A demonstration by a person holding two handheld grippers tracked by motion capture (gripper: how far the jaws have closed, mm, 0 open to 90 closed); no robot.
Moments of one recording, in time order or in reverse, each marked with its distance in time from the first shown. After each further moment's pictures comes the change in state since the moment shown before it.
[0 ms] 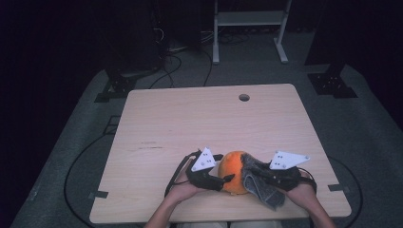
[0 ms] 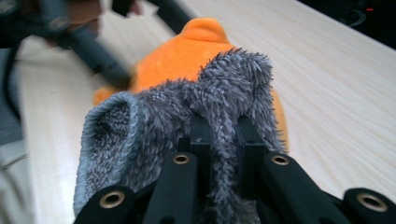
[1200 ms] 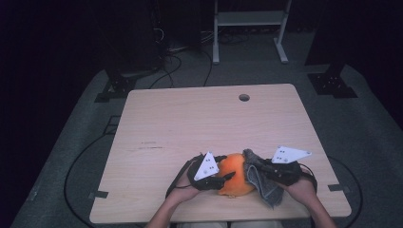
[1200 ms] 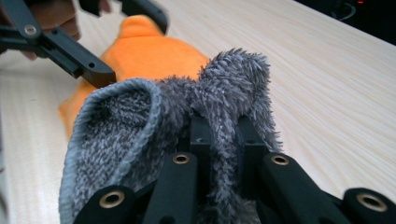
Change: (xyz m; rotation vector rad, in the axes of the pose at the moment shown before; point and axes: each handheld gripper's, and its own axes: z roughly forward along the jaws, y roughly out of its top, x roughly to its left) left arm -0.007 -0.003 0.001 -0.009 0.089 0.143; right arm -0.016 -0.005 0.003 -0.003 -0.053 0.063
